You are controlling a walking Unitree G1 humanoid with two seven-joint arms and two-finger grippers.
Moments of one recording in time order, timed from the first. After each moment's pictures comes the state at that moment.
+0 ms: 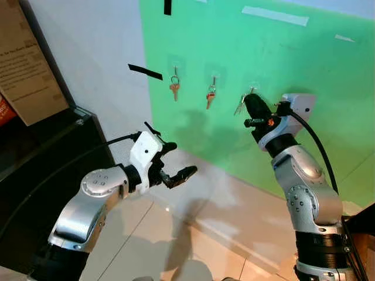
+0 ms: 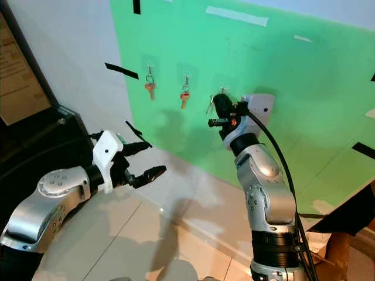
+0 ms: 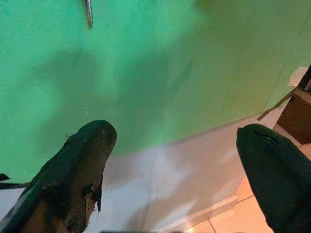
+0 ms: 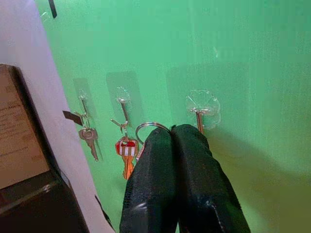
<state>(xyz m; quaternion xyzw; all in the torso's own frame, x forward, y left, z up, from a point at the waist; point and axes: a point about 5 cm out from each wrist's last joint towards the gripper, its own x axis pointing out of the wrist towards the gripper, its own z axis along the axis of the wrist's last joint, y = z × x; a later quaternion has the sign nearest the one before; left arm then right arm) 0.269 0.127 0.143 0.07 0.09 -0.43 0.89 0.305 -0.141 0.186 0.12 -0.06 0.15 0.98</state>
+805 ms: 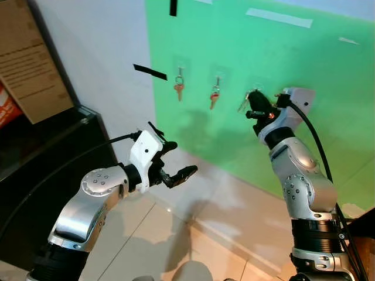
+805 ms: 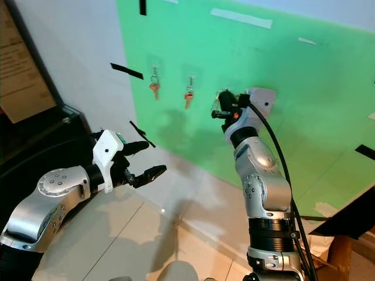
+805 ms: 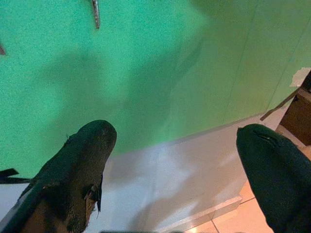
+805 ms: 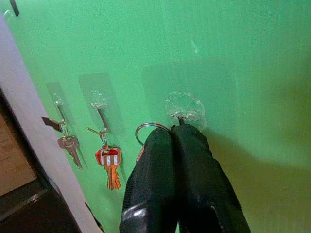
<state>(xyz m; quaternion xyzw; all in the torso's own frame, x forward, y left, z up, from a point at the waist) 0.269 0.128 0.142 0.07 0.09 -0.43 0.89 0.323 -0.148 0.185 0.14 -0.04 0.09 0.99</state>
